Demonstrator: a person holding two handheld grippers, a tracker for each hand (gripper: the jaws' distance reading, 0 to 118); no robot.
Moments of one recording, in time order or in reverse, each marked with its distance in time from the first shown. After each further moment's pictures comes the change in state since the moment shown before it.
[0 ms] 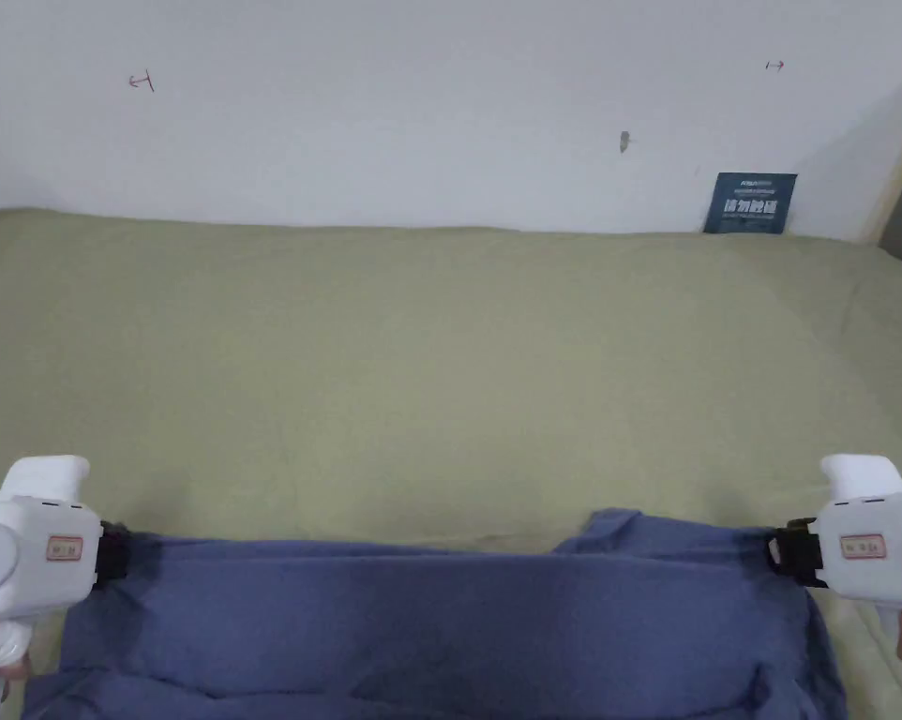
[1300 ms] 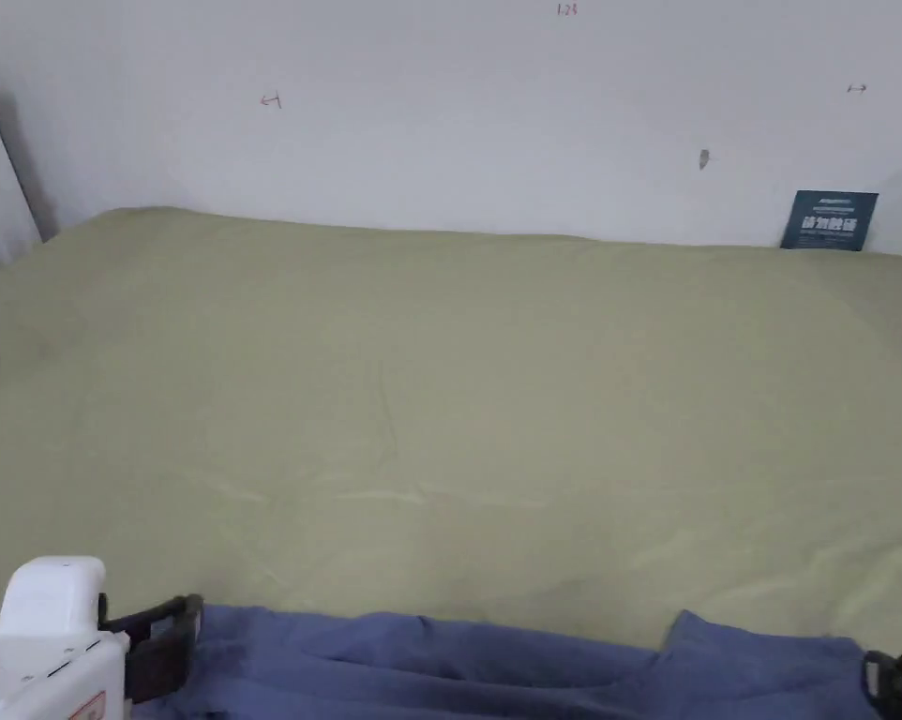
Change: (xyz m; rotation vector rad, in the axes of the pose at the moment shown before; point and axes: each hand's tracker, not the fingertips) left arm 0.001 -0.169 0.157 0.311 0.083 0.037; right arm -0.053 -0.170 0.140 0.288 -0.050 -0.053
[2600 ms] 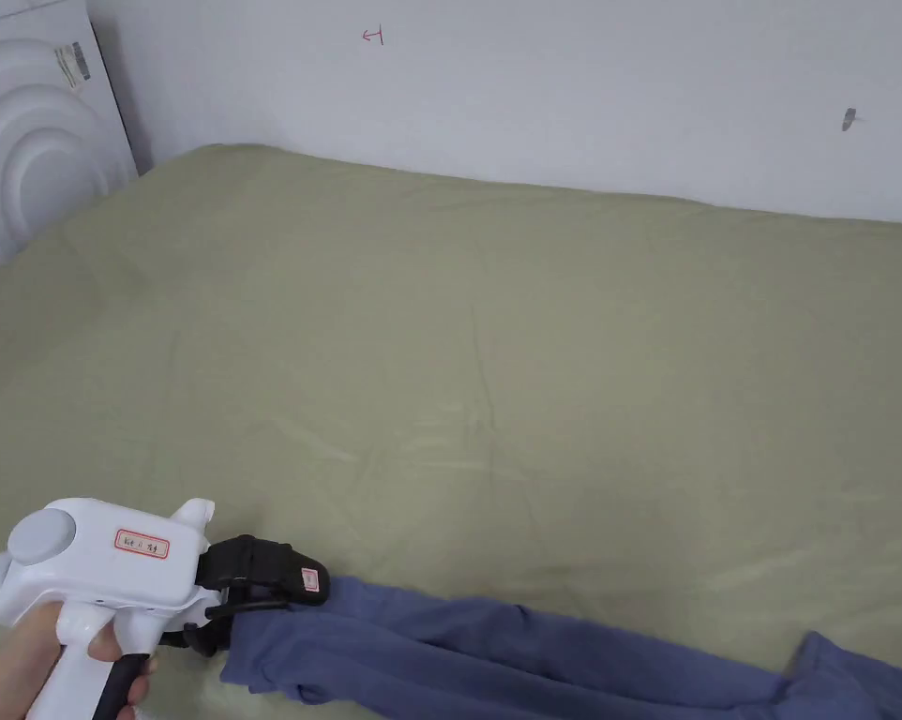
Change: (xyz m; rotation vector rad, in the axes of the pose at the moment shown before) left arm -0.103 -0.019 -0.176 -0.689 -0.683 0.542; right arm -0.060 0.003 0.054 0.286 -0.146 0.029
